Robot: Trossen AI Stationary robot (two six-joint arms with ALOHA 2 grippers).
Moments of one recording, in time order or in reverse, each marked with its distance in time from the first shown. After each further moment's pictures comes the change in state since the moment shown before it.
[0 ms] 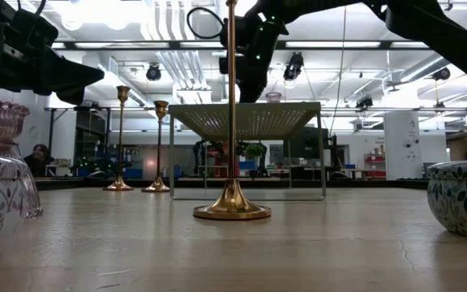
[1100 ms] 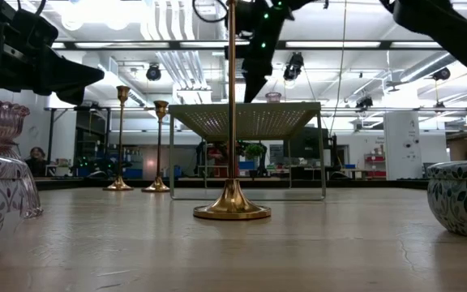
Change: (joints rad) left arm 0.000 0.000 0.000 0.000 0.000 0.000; right arm 0.018 -0.079 0.003 -0.008 0.131 -0.053
